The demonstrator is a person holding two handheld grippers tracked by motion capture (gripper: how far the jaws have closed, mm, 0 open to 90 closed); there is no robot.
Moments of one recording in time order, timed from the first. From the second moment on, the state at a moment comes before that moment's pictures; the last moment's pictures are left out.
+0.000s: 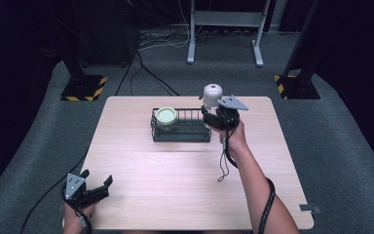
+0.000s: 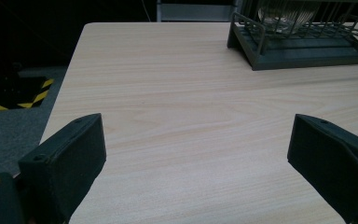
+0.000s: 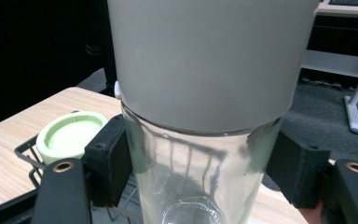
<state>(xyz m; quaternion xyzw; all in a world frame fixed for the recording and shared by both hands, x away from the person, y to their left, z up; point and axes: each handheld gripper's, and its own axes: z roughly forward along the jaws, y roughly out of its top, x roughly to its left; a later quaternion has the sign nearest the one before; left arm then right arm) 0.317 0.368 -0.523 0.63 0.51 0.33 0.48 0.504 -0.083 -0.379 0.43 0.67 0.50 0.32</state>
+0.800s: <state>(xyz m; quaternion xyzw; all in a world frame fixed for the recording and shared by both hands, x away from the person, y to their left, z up) 0.318 0.368 -0.523 0.63 0.51 0.33 0.48 0.531 -0.060 -0.391 0.45 0.67 0.50 0.32</state>
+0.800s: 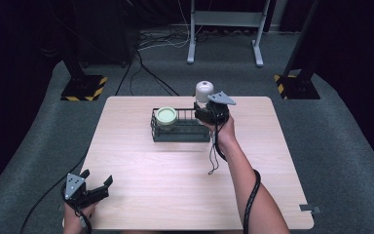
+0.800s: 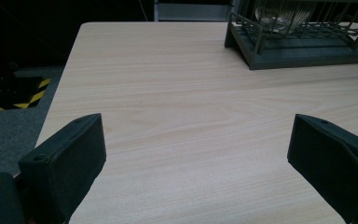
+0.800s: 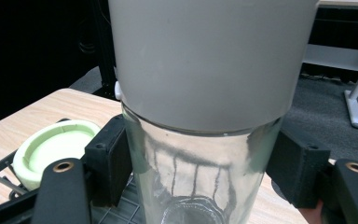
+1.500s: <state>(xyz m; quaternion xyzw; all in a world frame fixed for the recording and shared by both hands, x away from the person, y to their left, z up) 0.317 0.368 -0.523 0.63 0.51 0.33 0.48 0.538 -0.053 -0.417 0.45 0.68 0.48 0.32</state>
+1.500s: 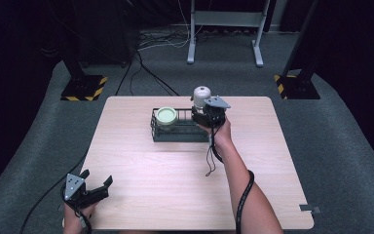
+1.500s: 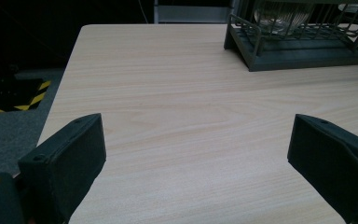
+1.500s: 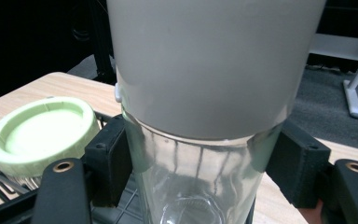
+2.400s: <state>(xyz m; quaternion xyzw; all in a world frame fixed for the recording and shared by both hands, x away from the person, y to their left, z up) 0.318 0.367 -0.523 0.64 0.51 0.33 0.48 0.529 -0.057 -0.442 0.46 0.69 0.47 0.31</state>
